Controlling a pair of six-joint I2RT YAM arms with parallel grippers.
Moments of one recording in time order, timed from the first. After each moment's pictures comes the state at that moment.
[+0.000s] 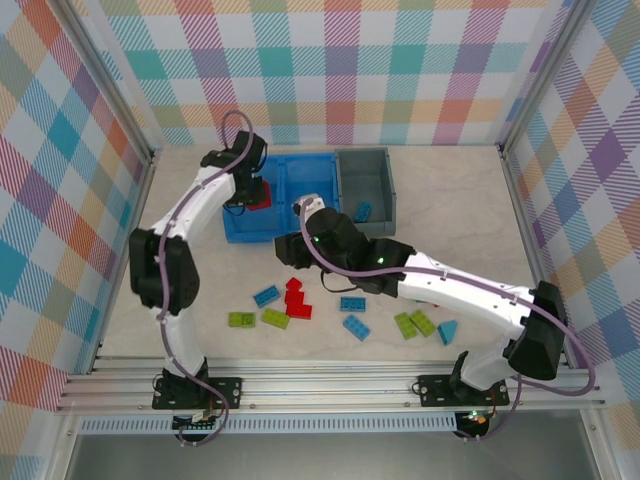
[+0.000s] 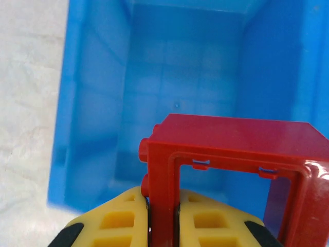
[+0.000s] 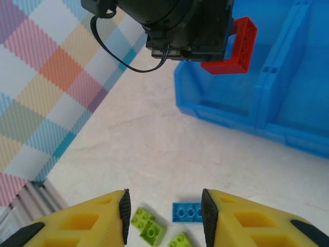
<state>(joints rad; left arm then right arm) -0.28 1.97 1.80 -1.00 -0.23 -0.39 1.07 1.48 1.33 -0.35 0.18 0.57</state>
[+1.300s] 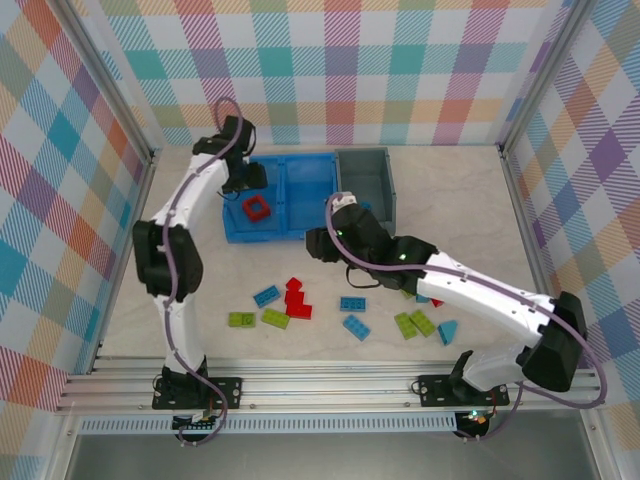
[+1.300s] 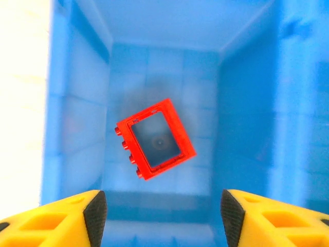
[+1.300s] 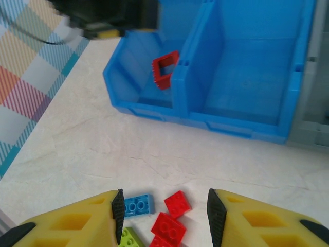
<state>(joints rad) -0.22 1.98 1.94 -1.01 -0.09 -0.34 0.97 1.35 1.22 -0.46 0.25 0.59</state>
